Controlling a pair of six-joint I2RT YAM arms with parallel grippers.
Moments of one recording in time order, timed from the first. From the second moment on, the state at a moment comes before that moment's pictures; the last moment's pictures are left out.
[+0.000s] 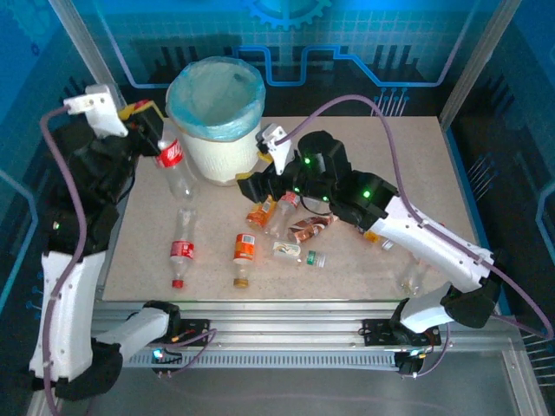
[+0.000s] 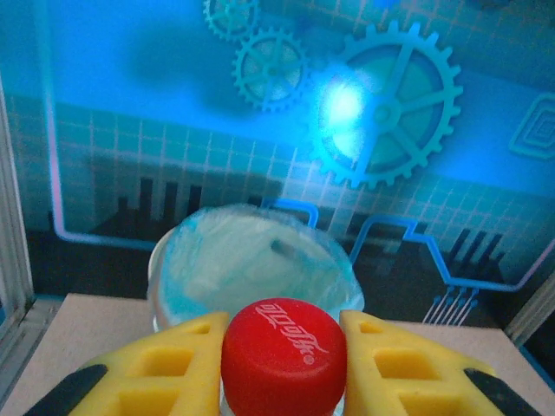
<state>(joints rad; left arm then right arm) -0.14 1.07 1.67 -0.62 -0.08 -0.26 0.92 1.43 1.62 -0.46 -0.05 0.08</state>
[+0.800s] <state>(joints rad) -0.14 1.76 2.20 -0.27 -0.17 -0.14 0.82 1.61 1.78 -0.48 -0.04 0.12</state>
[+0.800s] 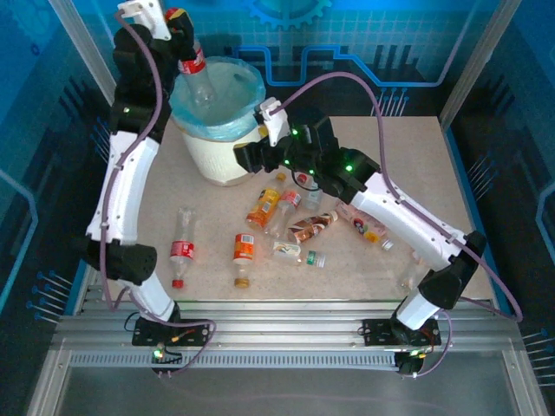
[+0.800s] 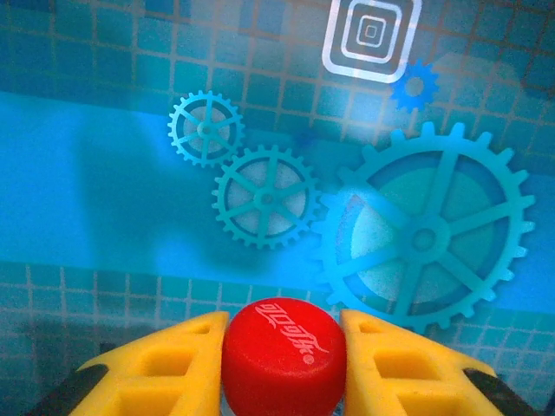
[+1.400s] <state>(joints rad) -0.14 2.09 2.35 -0.31 -0.19 -0.08 0.74 1.70 1.80 -0.51 -0.08 0.14</state>
